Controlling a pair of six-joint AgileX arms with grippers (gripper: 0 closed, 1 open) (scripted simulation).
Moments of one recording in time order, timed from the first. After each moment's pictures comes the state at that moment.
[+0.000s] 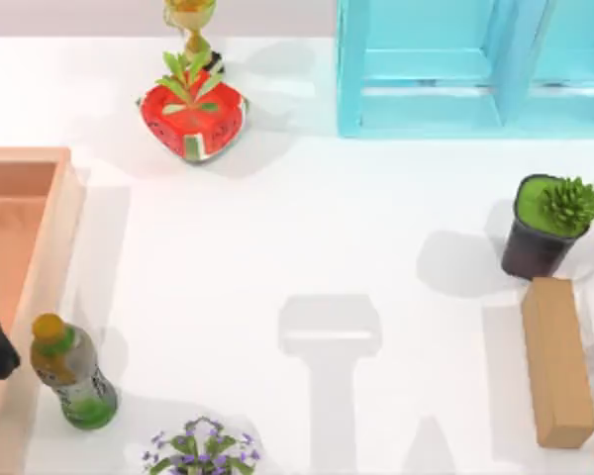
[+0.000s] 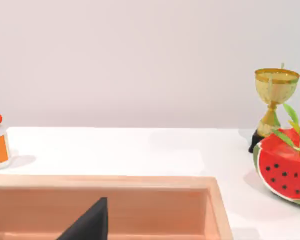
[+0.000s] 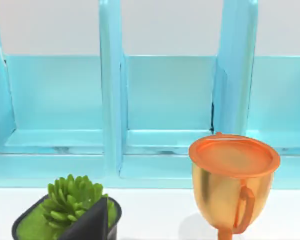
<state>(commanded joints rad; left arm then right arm) 0.00 0.00 0.00 0.00 0.00 0.00 0.00 0.00 0.00 0.00 0.00 0.00</state>
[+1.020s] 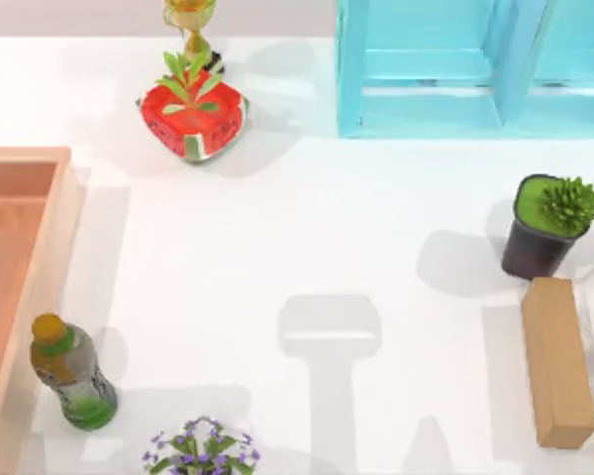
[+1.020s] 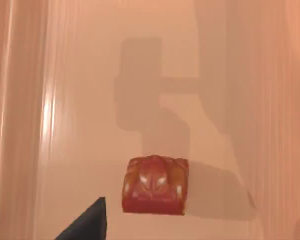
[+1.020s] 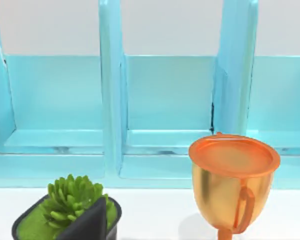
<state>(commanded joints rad) 0.22 1.06 0.80 -0.78 0.00 0.23 0.00 0.00 0.00 0.00 0.00 0.00</state>
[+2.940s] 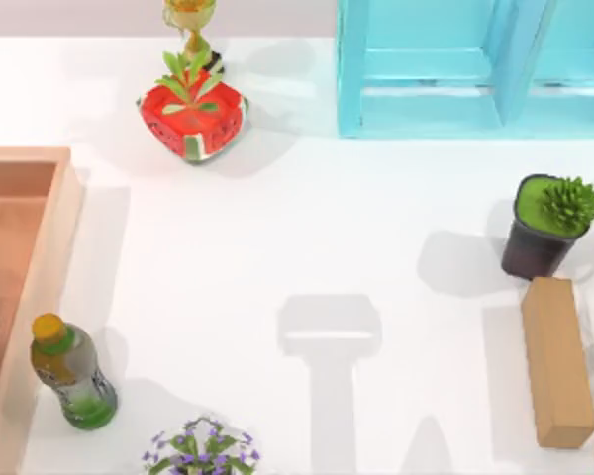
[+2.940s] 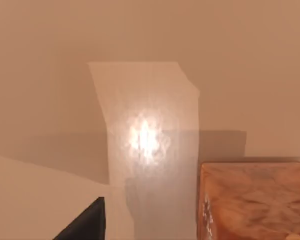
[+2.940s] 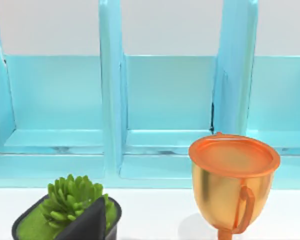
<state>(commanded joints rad) 0.34 1.75 0.97 -0.79 0.00 0.36 0.00 0.00 0.00 0.00 0.00 0.00</state>
